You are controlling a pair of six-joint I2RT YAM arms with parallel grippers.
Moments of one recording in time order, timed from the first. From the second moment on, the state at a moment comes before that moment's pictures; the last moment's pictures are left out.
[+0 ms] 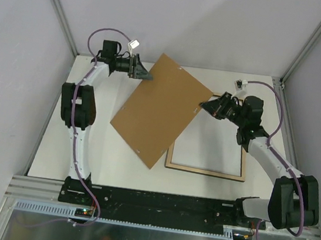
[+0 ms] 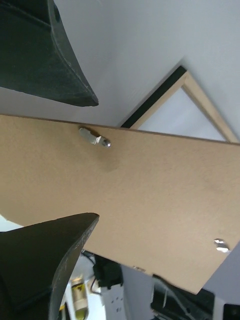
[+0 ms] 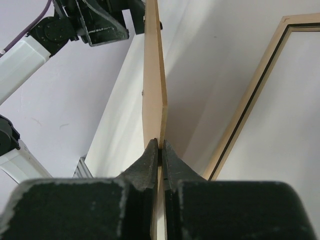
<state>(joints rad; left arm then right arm) -0.04 2.25 1.93 -0.36 1.25 -0.14 0.21 1.31 0.81 0.32 -0.59 0.71</state>
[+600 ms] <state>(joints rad) -0.04 2.25 1.75 -0.34 1.42 -0.08 0.05 1.60 0.86 0.61 -0.80 0.85</state>
